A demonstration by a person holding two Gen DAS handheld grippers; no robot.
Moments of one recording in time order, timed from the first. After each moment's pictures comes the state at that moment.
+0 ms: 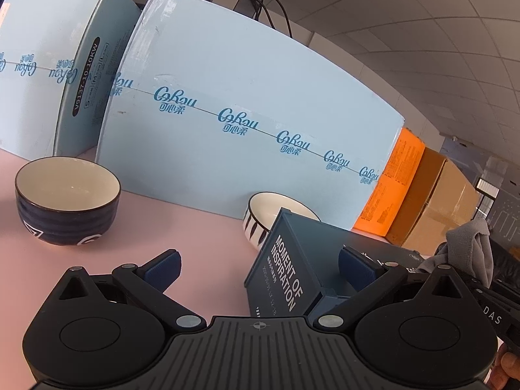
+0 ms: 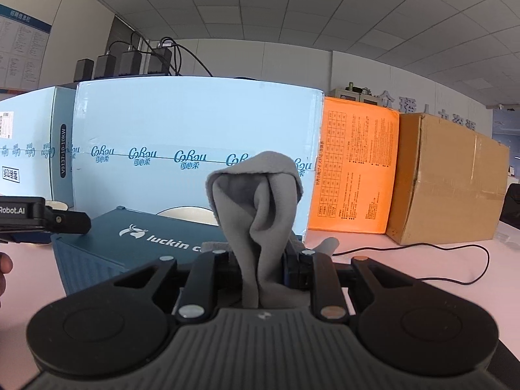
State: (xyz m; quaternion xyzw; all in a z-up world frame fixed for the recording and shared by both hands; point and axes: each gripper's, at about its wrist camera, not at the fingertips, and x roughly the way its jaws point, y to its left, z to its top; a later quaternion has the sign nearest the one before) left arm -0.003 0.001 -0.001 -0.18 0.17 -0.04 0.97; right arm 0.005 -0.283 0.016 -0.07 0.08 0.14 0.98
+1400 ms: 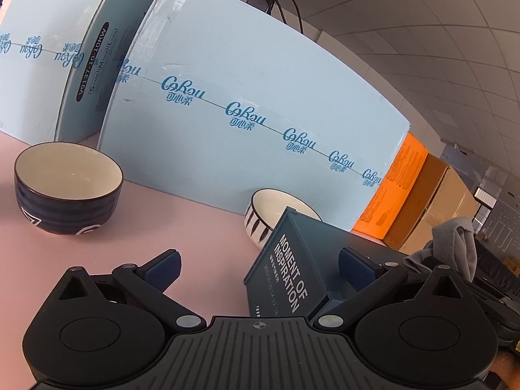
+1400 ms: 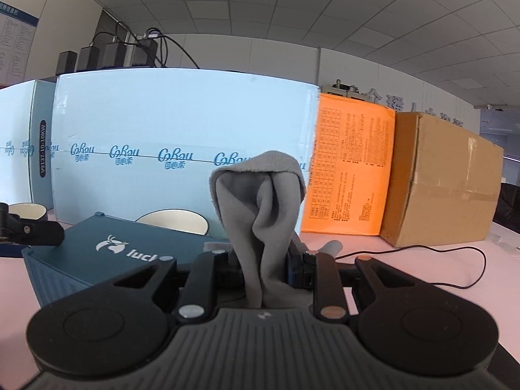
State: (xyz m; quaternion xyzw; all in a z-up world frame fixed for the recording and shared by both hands) left arm 0.004 0.012 -0.002 -0.22 0.18 -0.04 0.96; right arm 0.025 -0.271 0.016 -0.07 0.08 0.11 0.99
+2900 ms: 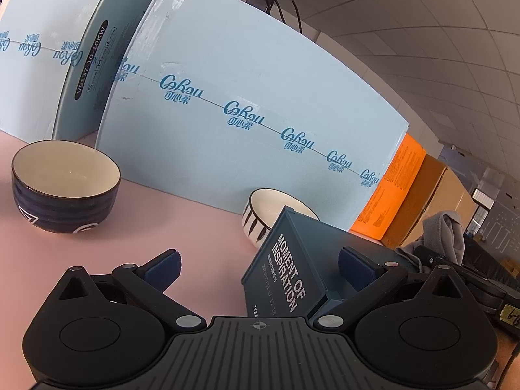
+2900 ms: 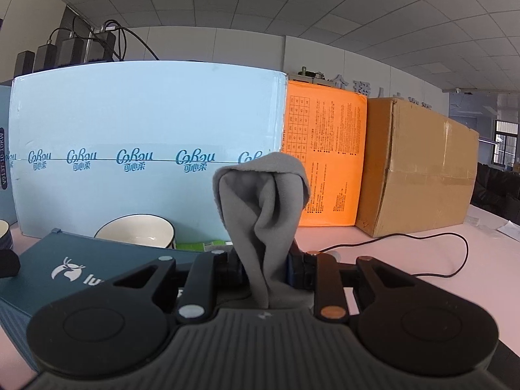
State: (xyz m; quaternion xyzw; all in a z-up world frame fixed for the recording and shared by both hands) left arm 0.006 0.015 -0.004 -0.22 0.18 -0.05 0.96; right arm 0.051 -0.262 0.018 -0.05 0.10 0.05 0.99
